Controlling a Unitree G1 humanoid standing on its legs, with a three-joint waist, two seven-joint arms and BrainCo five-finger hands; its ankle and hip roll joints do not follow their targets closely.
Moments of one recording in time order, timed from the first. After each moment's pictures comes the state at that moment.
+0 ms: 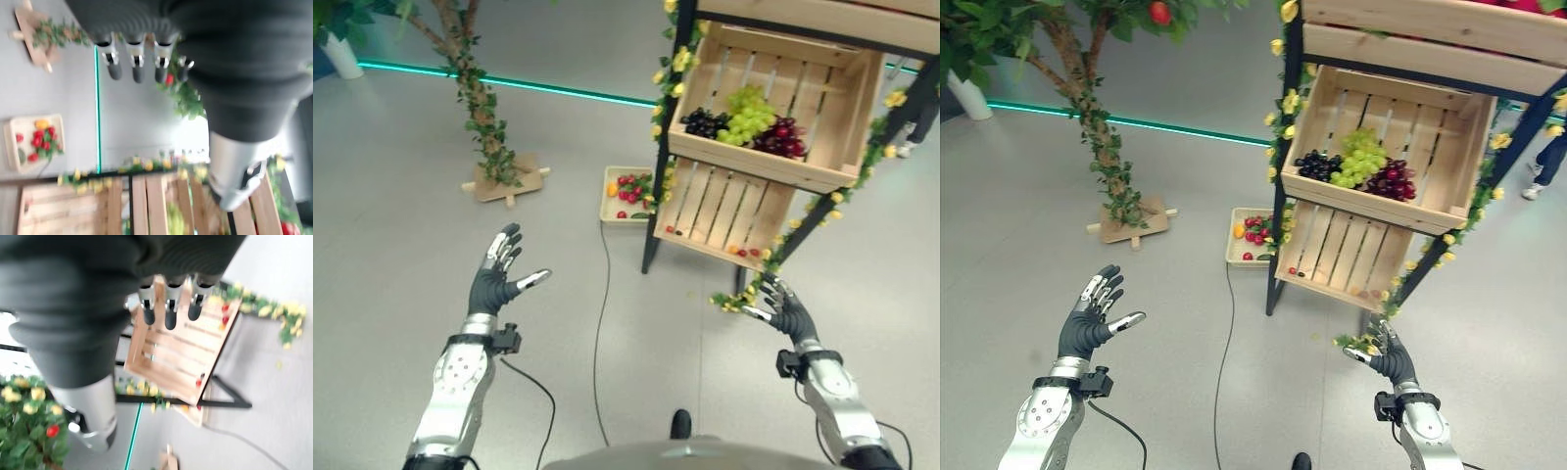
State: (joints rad) left arm 0.18 0.40 -0.04 -0.05 -0.30 -0.26 0.04; right arm 0.13 -0.41 0.00 0.30 0.25 -0.18 0.00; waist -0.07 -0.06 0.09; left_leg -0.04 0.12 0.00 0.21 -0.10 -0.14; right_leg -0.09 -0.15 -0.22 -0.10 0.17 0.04
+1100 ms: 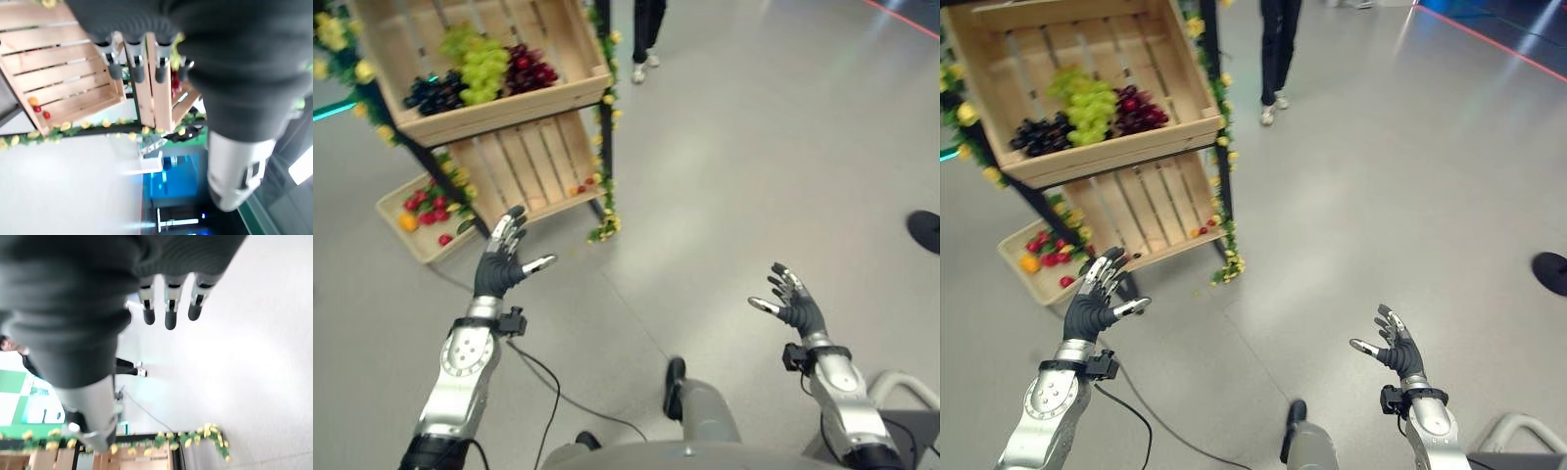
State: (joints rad) left arm 0.15 0.44 0.01 -0.06 -0.29 -0.27 0.07; right arm 0.12 -0.37 -0.04 0.26 0.22 -0.19 0.03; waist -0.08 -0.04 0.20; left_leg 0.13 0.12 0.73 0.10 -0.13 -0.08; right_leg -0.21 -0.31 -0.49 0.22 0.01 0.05
